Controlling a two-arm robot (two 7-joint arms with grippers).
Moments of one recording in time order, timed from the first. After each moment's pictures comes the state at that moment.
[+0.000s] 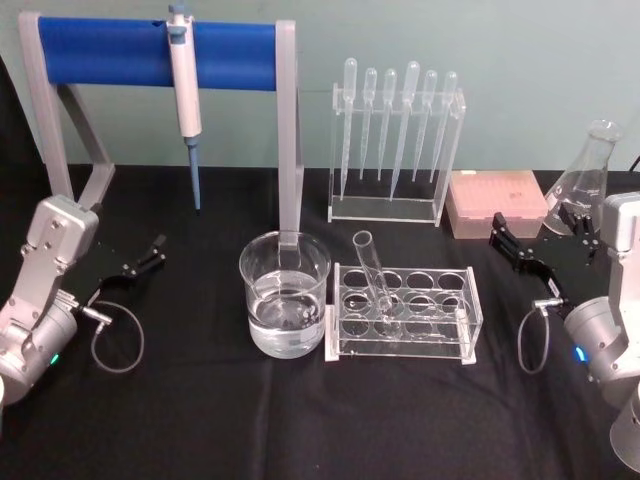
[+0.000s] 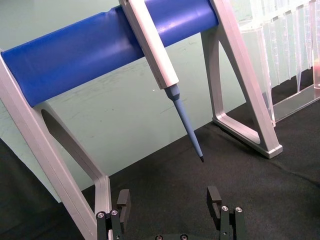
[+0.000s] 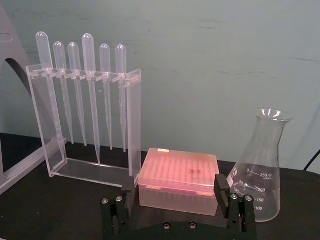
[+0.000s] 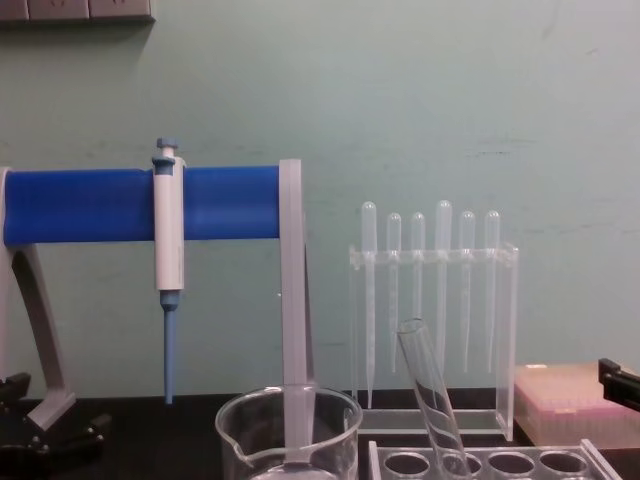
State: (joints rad) left arm -0.20 0.60 0.45 -1.41 -0.25 -0.12 0.03; right arm 0.13 0.30 -0.19 -1.42 0.21 -0.12 0.00
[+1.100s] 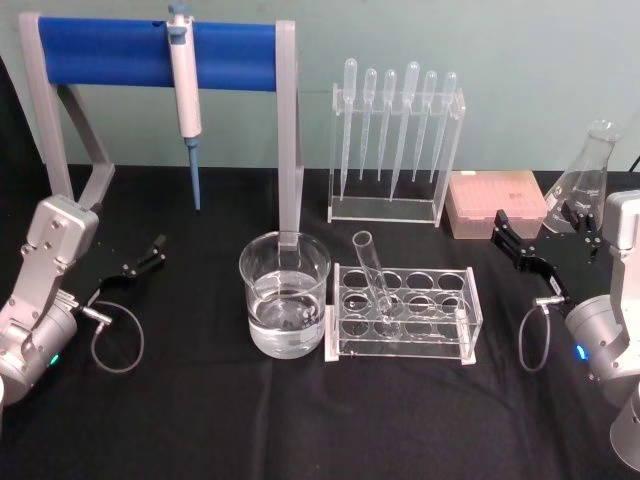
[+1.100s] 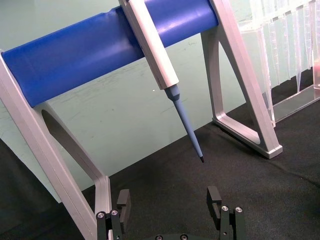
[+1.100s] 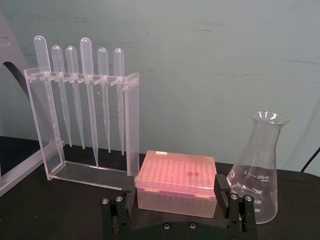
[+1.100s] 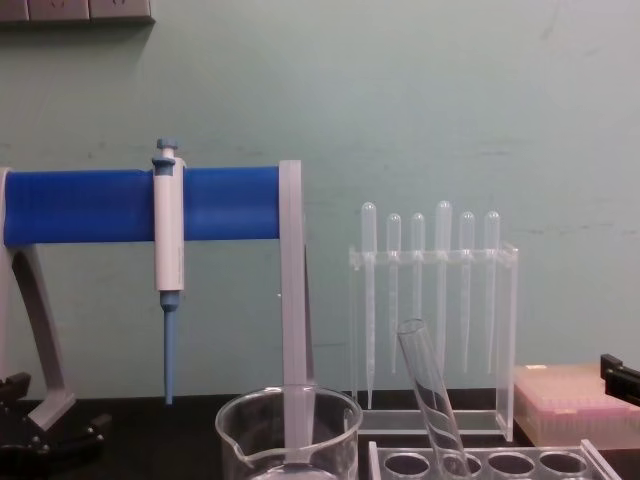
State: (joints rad) left arm -0.20 0.60 0.45 -1.41 -0.25 -0.12 0.03; right arm 0.13 0.30 -0.19 -1.42 0.21 -0.12 -0.01
